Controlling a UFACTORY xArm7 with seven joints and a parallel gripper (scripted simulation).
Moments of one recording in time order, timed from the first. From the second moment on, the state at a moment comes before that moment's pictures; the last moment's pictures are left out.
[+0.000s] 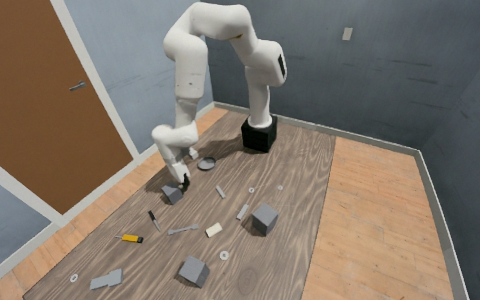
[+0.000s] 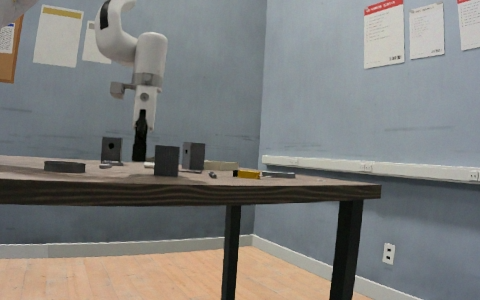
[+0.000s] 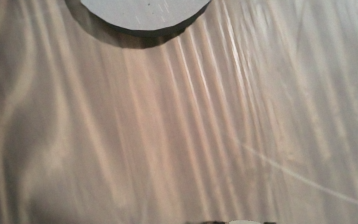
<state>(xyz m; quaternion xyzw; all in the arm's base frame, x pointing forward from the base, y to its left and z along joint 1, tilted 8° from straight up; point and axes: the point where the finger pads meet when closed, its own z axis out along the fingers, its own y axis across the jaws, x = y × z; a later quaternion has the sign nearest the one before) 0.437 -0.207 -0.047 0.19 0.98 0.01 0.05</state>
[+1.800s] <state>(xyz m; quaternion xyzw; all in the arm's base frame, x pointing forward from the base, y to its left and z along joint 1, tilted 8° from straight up) 0.420 -0.201 -0.051 0.19 0.98 0.01 0.05</state>
